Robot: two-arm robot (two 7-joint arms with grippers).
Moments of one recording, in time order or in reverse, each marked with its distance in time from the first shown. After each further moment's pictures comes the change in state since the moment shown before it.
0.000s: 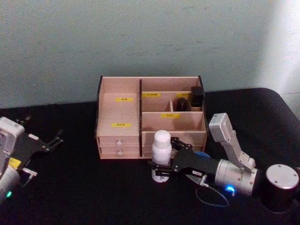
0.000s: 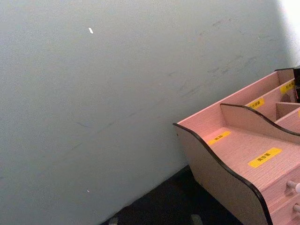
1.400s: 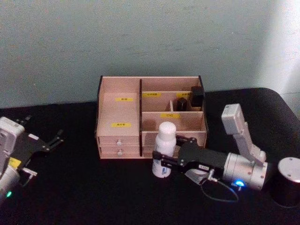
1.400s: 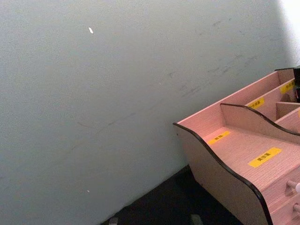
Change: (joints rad) left arm 0.000 0.000 0.000 0.000 0.000 0.000 0.000; right arm -0.022 0.054 0.022 -0.100 0.070 0.029 0.055
